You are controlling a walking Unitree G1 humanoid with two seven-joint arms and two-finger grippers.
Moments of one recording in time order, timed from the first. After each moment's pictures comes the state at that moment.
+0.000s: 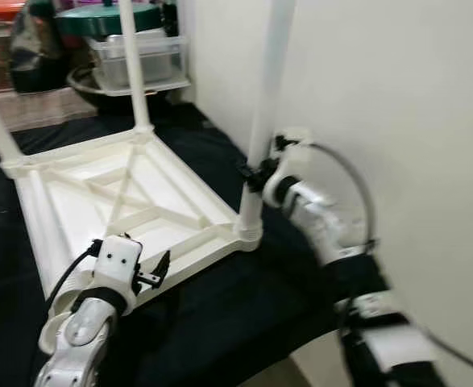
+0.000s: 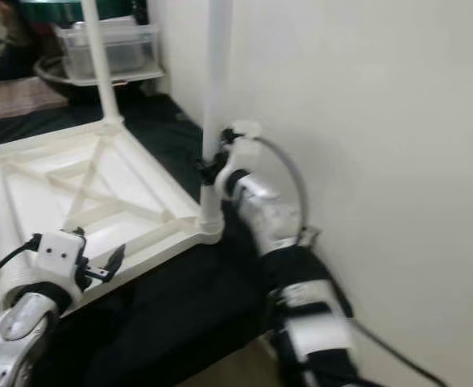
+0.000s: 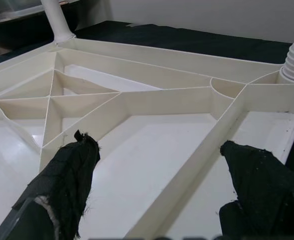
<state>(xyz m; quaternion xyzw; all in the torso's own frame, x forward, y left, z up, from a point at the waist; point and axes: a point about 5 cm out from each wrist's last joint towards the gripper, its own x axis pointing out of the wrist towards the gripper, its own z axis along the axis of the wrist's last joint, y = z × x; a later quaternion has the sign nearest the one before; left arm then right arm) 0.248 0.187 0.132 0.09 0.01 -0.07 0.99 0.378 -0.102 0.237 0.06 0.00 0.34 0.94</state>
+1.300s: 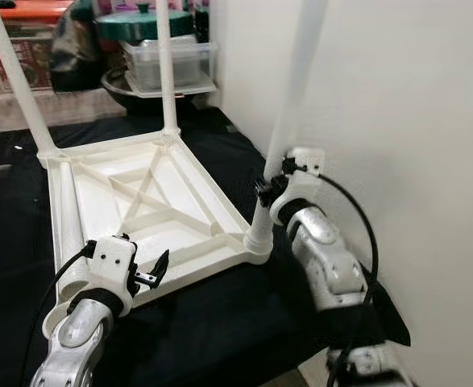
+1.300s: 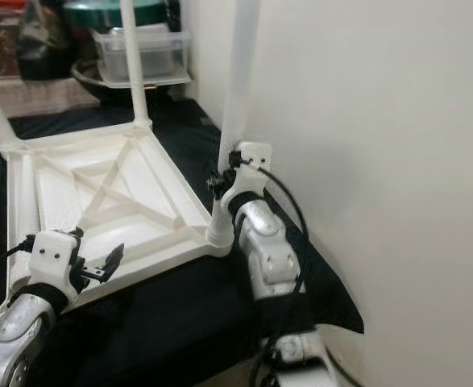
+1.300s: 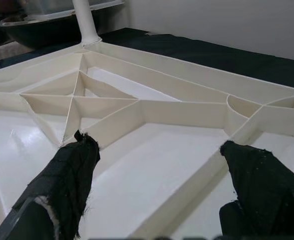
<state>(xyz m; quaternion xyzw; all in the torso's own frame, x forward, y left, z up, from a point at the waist) 0.248 0.188 0.131 0.07 0.01 -0.08 0.99 0.341 -0.083 0.188 0.02 -0.01 0.14 0.99</state>
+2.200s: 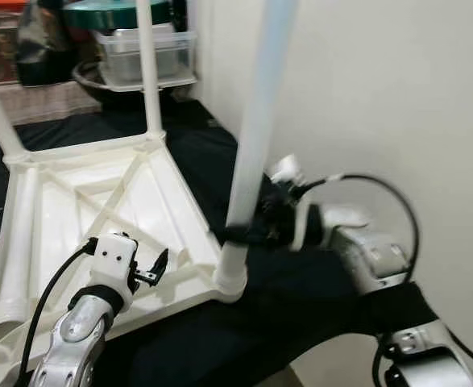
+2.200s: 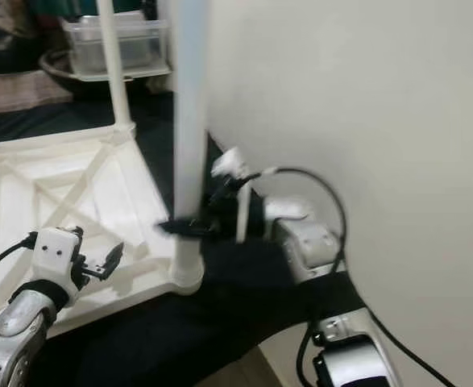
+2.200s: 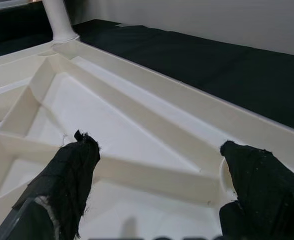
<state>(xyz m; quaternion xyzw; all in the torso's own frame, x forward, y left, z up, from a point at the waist) 0.253 0.184 0.129 0.07 0.01 -0.09 0.99 0.308 -0.073 0.202 -0.02 0.01 0.70 0.71</state>
